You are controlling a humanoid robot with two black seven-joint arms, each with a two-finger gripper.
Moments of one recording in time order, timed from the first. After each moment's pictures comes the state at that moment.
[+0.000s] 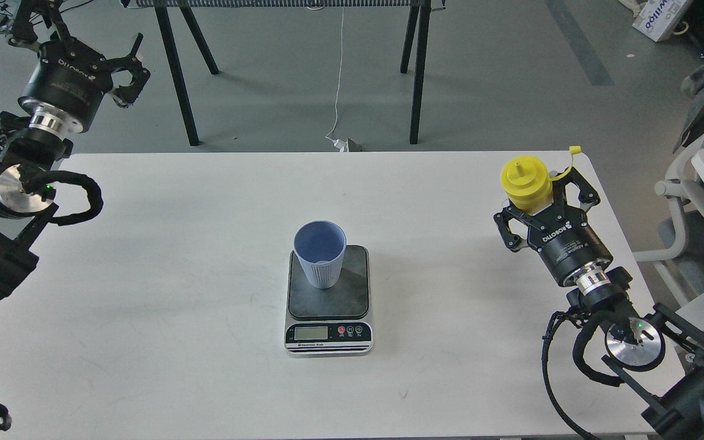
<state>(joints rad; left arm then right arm) -0.79 0.49 -0.87 -0.78 -0.06 -0.43 -0.33 0.23 -0.36 0.92 1.17 0.12 0.40 0.32</state>
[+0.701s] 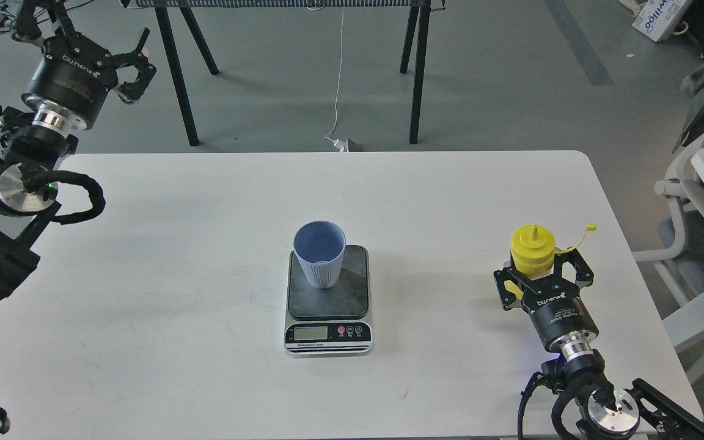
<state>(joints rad) -0.78 0.49 -0.87 -0.82 -0.06 -0.44 -0.33 0.07 -0.23 0.95 1.04 0.24 0.49 0.32</state>
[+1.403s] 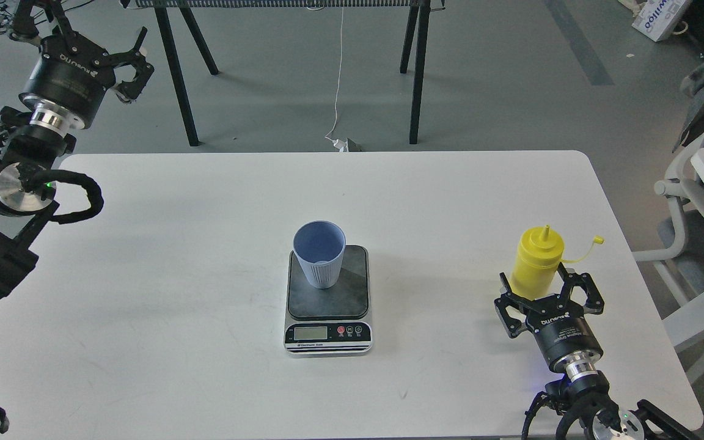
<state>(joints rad) -0.78 0.50 -0.88 -0.82 -0.06 -0.44 -0.33 -0.01 -0.23 0.97 1.07 0.24 0.49 0.32</state>
